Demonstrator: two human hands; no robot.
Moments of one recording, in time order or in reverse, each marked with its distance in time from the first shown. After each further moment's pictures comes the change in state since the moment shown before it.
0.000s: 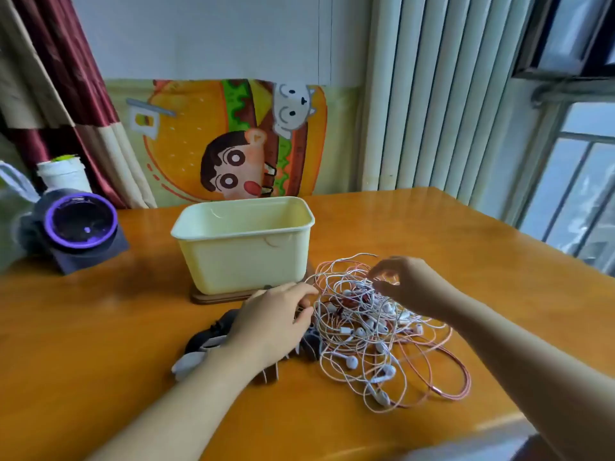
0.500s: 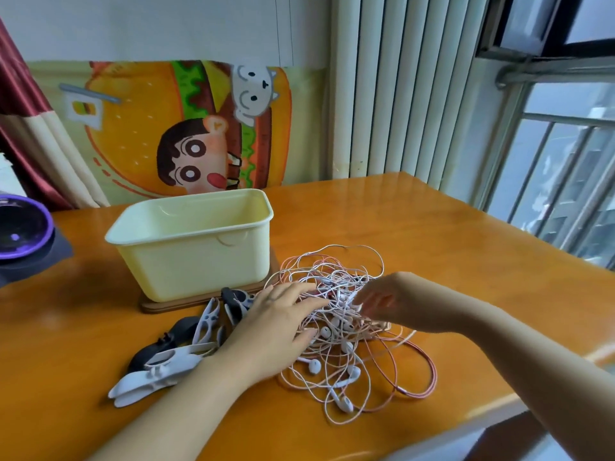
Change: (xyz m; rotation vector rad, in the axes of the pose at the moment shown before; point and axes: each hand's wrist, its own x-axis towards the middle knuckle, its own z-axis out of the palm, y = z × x) left_hand 0.030 0.021 0.042 0.114 -0.225 0.178; right_hand -0.026 0.036 -0.013 0.126 -0.293 -0.045
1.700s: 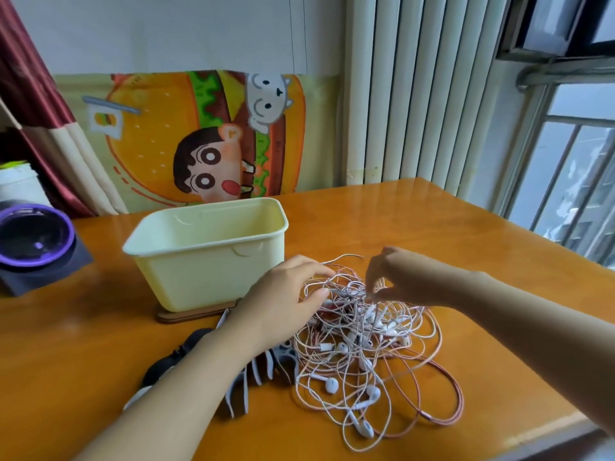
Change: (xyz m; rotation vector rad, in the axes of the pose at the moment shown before) left_hand 0.018 -0.006 -0.047 -0.349 0.179 -0.047; right_hand 0.054 -0.001 -0.026 -0.490 -0.002 -0.116
